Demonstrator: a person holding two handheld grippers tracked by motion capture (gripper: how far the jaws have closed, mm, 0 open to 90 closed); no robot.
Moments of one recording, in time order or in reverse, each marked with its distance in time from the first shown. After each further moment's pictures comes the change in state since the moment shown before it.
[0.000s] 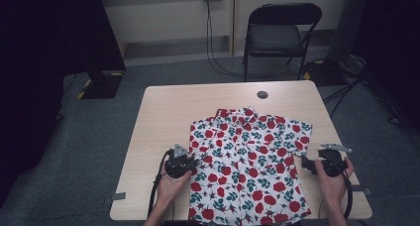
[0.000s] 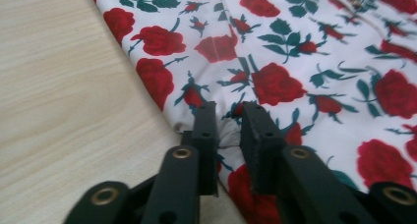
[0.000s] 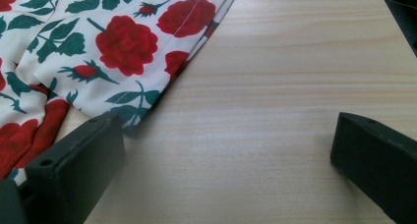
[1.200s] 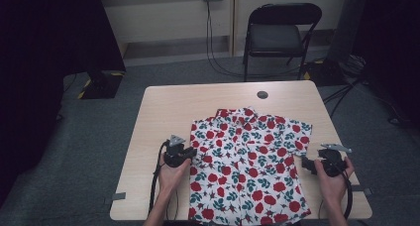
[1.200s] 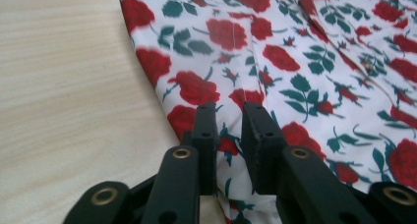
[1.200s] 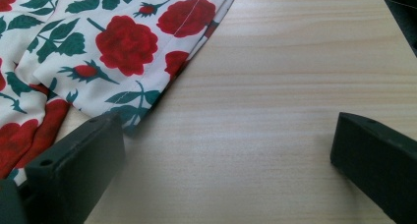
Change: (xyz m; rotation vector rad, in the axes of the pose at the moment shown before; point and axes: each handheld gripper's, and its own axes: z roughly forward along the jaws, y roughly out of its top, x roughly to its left) left arm 0.017 0.019 0.013 -0.044 -0.013 -0.107; right arm 0.000 0.000 0.000 0.000 0.000 0.000
